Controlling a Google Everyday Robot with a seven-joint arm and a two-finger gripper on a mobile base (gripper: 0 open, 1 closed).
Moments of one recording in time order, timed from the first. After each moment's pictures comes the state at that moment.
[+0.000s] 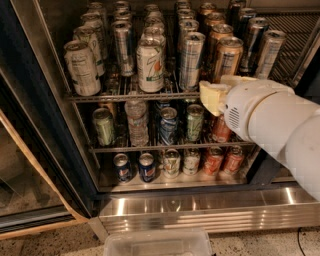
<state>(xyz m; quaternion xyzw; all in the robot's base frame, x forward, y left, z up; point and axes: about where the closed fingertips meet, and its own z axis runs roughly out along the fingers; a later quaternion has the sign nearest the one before) 0.493 -0.120 0.972 -0.14 0.78 0.06 0.60</state>
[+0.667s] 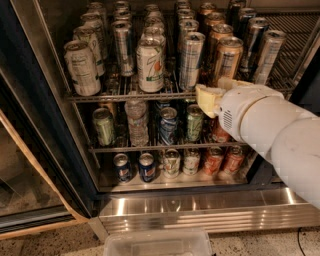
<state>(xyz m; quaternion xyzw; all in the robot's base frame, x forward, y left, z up) 0.507 -0.118 0.956 -0.14 0.78 0.06 0.60</state>
